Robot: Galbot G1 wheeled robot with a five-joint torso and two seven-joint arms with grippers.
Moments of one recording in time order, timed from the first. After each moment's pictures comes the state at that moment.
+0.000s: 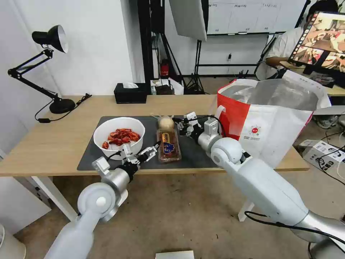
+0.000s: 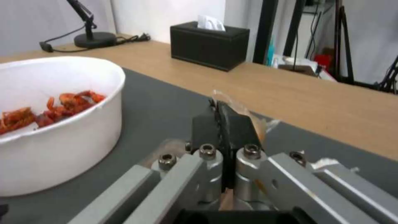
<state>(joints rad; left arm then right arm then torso) 1.09 -1.13 -0.28 -2.00 -1.25 0.41 -0.25 -0.51 1.04 -0.19 1.65 0.73 -0.32 0.03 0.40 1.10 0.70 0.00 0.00</state>
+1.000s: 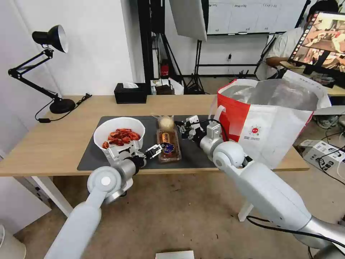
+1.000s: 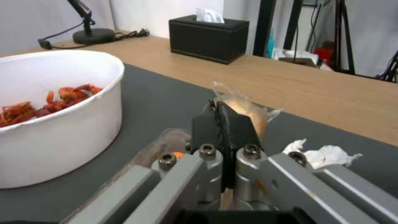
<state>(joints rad) 0.97 -1.16 -0.26 -1.88 -1.45 0.54 -0.40 -0.53 1.04 -0.19 1.65 0.74 -0.32 0.04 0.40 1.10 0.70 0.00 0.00</state>
